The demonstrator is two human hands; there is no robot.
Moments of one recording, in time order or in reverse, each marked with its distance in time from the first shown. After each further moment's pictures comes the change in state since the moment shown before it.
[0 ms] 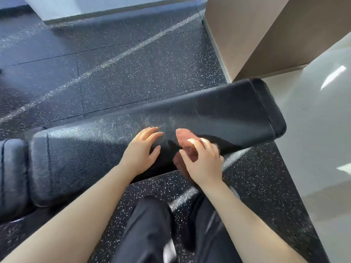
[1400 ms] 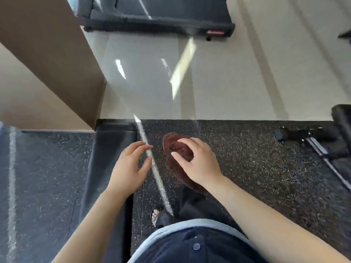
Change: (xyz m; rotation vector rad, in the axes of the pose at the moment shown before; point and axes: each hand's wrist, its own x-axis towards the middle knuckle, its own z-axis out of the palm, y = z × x) left_hand -0.101 0.330 -0.248 -0.032 -0.551 0.982; right_hand -0.308 -0.138 -0.327 0.289 0.660 0.836
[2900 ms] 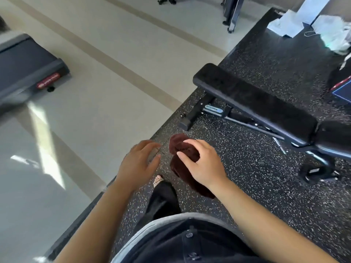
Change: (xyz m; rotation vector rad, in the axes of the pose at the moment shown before) left_hand 0.360 0.470 0.382 0.244 -0.637 0.723; right_hand 0.050 0.462 -0.335 0.237 0.639 0.673
